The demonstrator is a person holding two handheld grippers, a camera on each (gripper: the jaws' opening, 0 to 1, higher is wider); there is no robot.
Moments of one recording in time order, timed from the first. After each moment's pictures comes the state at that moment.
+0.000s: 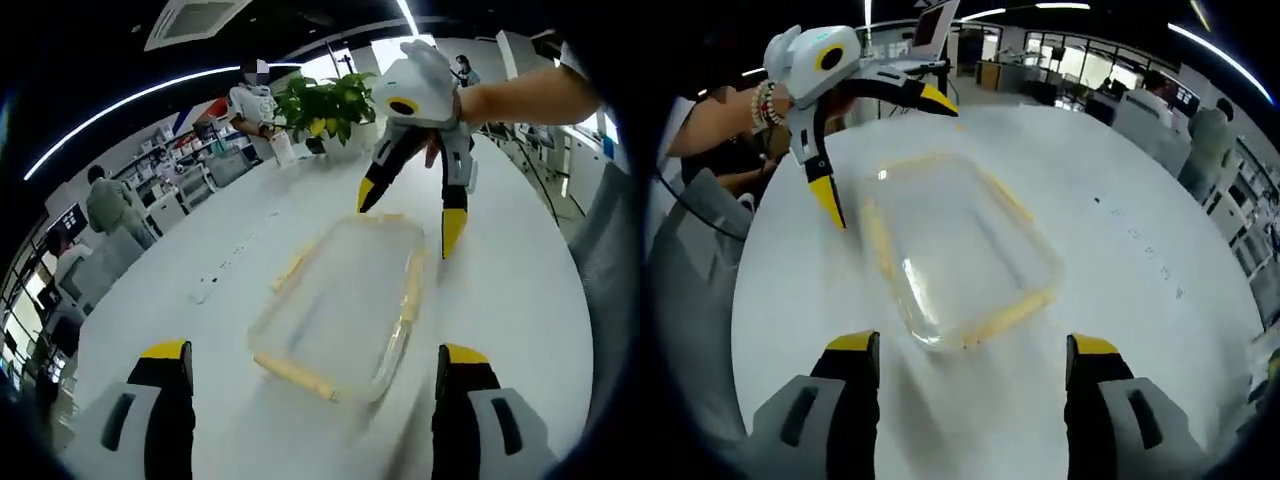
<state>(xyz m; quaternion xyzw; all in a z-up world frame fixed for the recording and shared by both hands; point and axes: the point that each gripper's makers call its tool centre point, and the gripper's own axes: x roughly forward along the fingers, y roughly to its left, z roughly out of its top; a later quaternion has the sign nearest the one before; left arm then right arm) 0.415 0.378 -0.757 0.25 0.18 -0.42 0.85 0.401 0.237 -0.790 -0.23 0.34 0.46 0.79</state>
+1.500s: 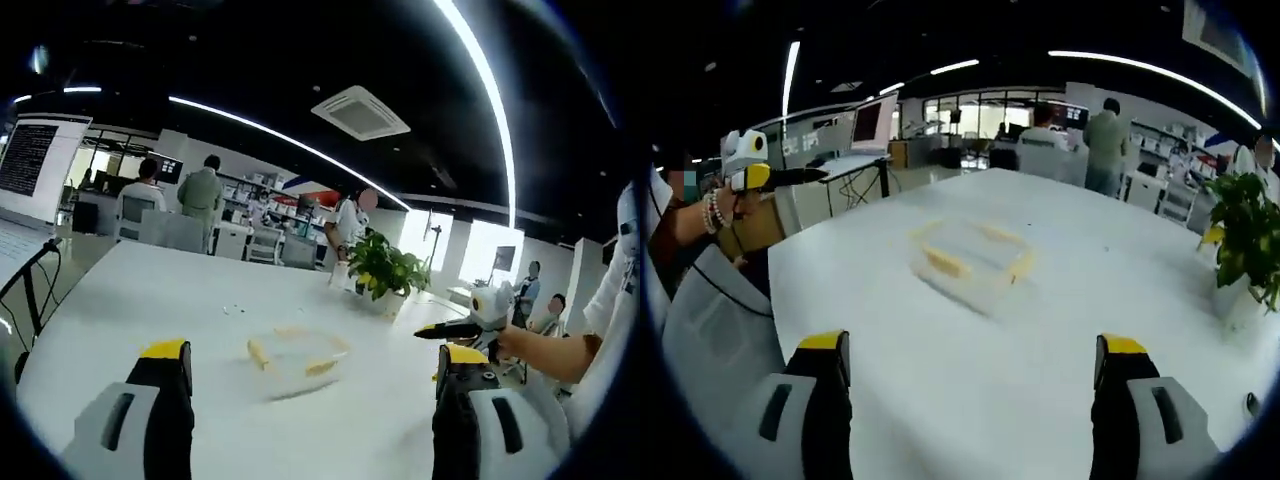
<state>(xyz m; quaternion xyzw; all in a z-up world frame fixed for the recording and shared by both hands) 0.262 0.482 -0.642 -0.10 0.06 -0.30 0.95 0.259 0.199 -0.727 -0.07 0.23 0.31 0.92</state>
